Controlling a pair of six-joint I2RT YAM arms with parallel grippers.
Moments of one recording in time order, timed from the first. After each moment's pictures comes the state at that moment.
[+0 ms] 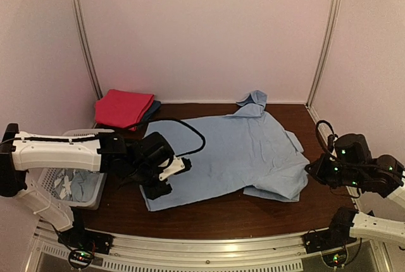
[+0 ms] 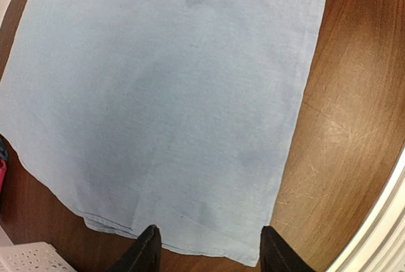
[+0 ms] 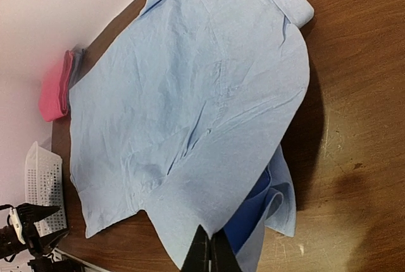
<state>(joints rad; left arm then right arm) -1.09 1.41 0.98 -0.71 -0.19 0.07 0.75 0.53 0.66 -0.87 0.25 1.07</state>
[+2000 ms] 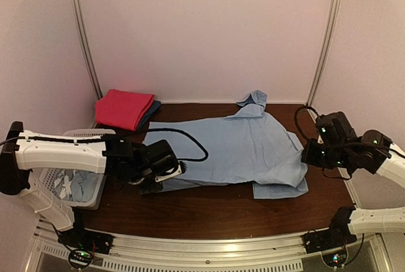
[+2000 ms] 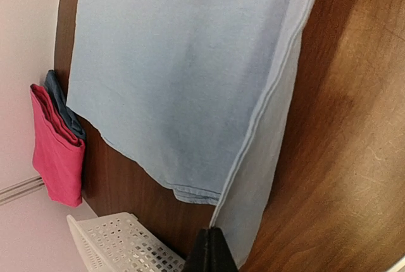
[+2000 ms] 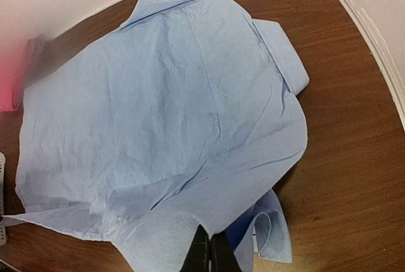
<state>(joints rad) -1.15 1.46 1.04 -0.86 -0.53 0.21 0.73 0.81 0.84 -0.88 0.40 0.87</state>
